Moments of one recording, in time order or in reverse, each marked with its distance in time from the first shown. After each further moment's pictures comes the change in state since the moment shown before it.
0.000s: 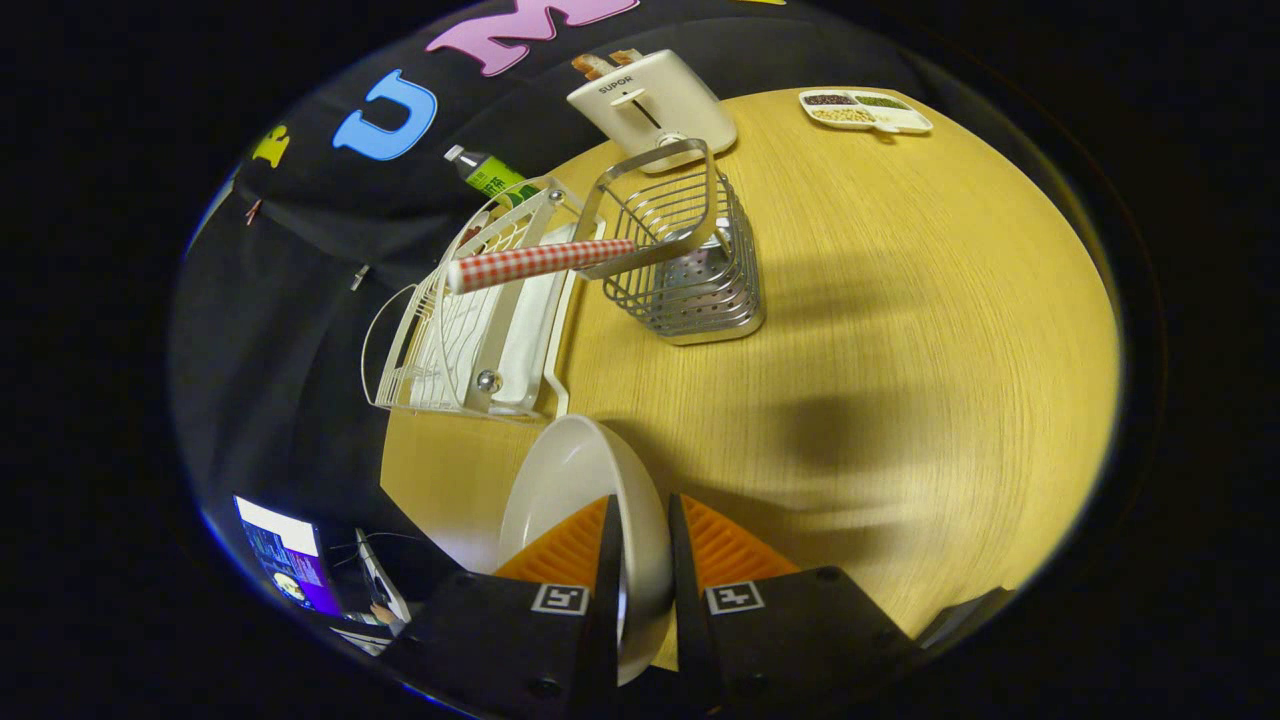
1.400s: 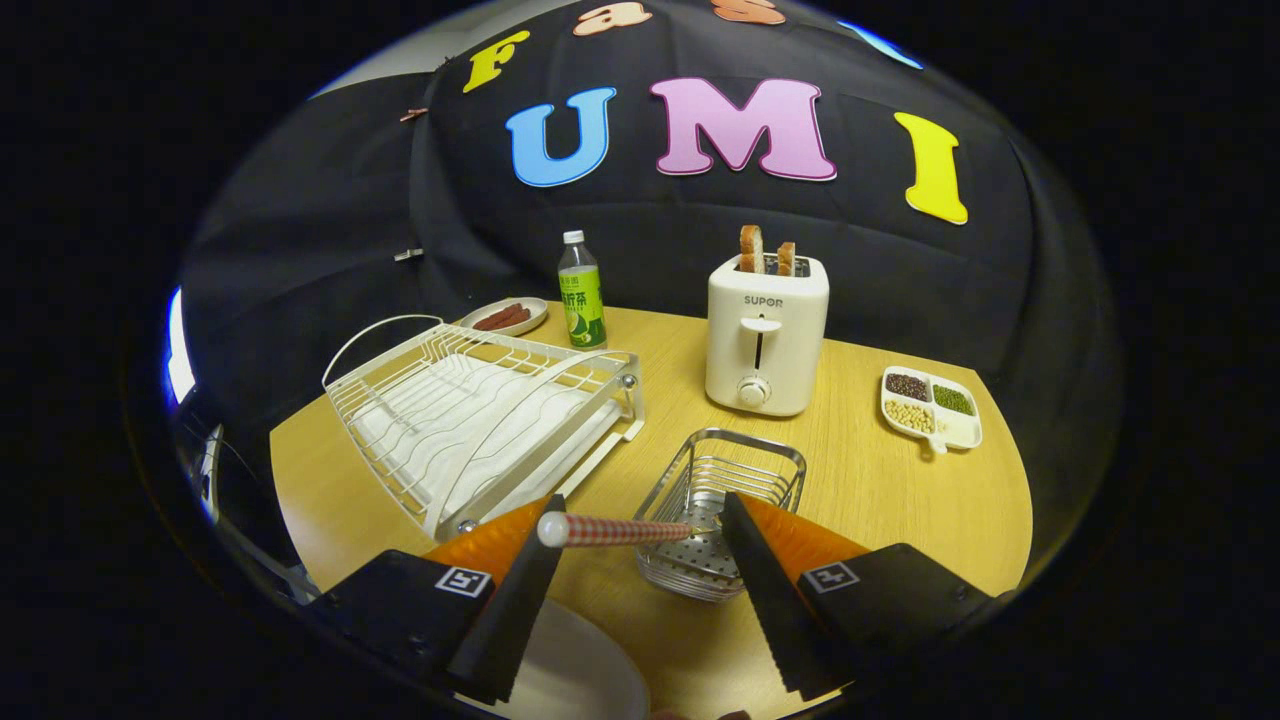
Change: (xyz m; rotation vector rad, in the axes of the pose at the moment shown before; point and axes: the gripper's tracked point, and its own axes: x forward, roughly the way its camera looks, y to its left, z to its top) arm 0.006 0.055 0.139 -0.582 -0.532 -0.080
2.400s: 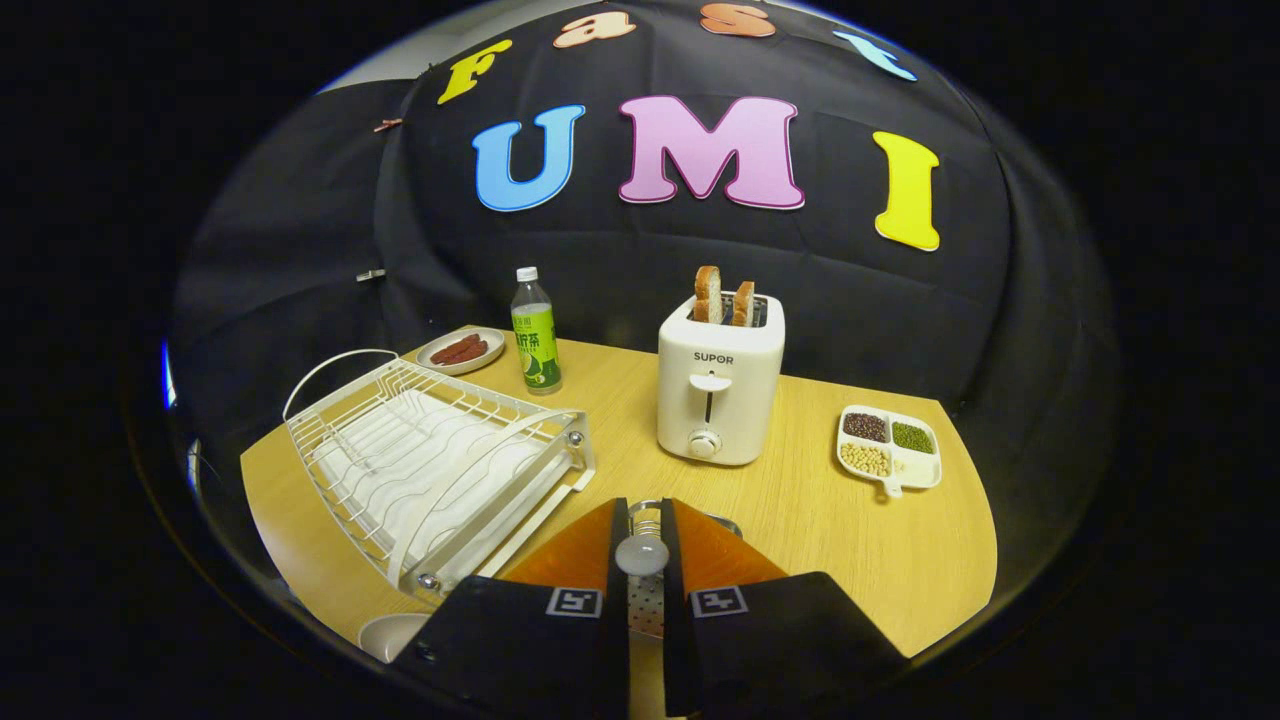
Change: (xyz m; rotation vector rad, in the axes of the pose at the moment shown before) arm 0.009 -0.030 0.038 0.002 -0.024 -0.089
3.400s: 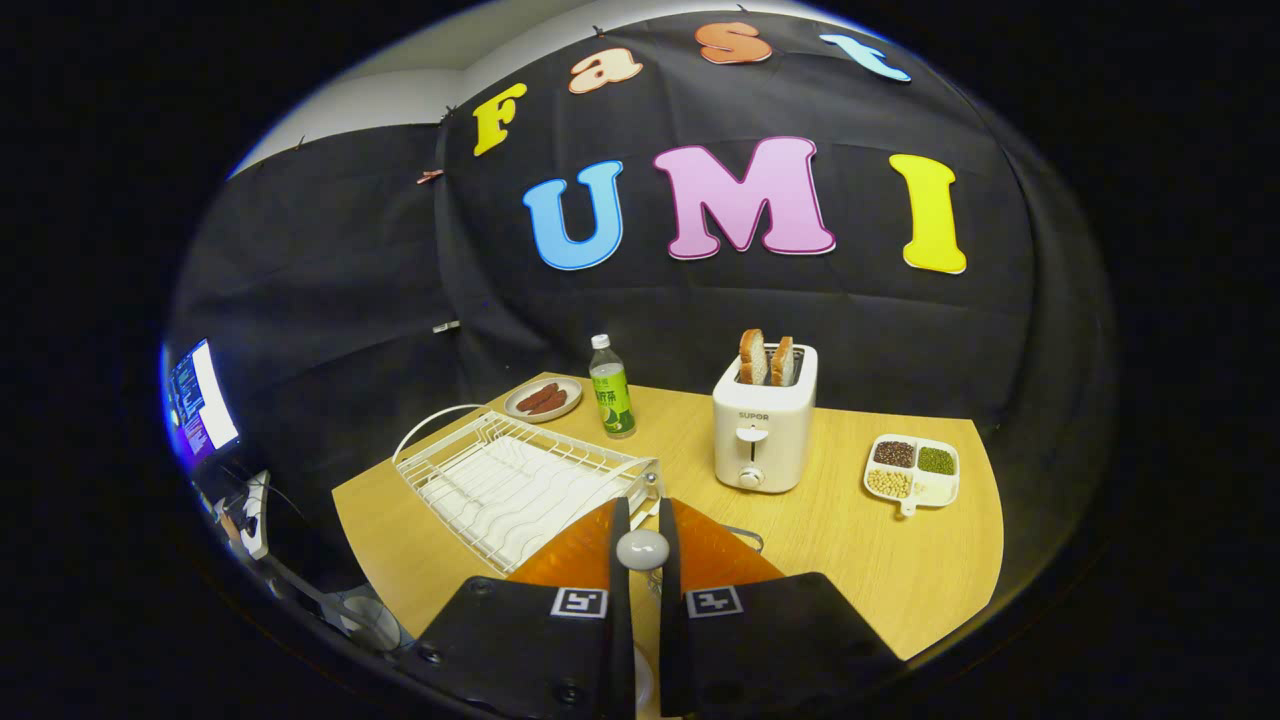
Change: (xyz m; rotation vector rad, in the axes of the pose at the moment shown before) arm -0.098 0.037 0.055 0.041 -0.089 0.223
